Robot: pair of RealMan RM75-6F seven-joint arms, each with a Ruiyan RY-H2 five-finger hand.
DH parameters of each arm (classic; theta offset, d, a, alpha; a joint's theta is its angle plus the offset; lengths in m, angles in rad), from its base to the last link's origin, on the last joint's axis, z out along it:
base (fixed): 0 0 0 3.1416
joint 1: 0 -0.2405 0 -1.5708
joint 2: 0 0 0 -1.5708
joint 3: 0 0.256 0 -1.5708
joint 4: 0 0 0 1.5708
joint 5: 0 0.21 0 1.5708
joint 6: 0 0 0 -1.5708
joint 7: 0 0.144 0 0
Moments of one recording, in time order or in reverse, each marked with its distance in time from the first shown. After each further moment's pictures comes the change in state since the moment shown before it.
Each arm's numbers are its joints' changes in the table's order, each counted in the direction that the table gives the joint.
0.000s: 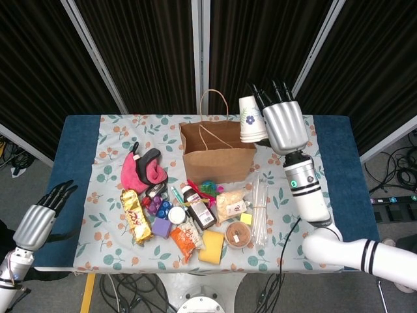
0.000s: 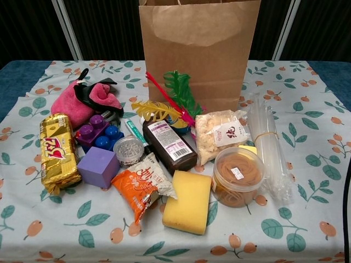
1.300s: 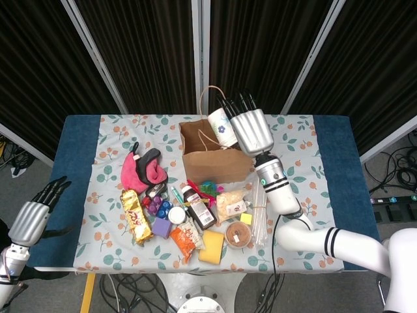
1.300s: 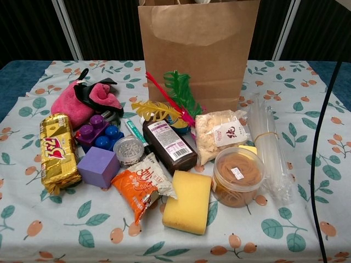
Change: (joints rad) left arm 0.007 0.024 -0.009 0.080 -0.031 0.003 -0.089; right arm -0.140 0.173 -0.122 0.221 0.016 0.047 -0.044
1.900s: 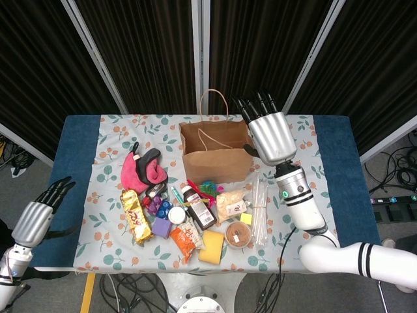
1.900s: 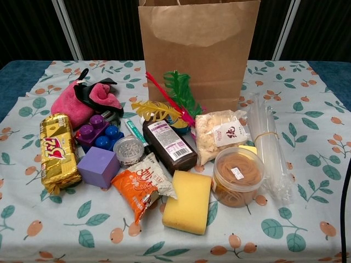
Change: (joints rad) left arm 0.003 -0.013 0.003 -0.048 0.018 -0.019 0.026; right arm 0.093 -0.208 0.008 -0.314 0.008 -0.097 -0.004
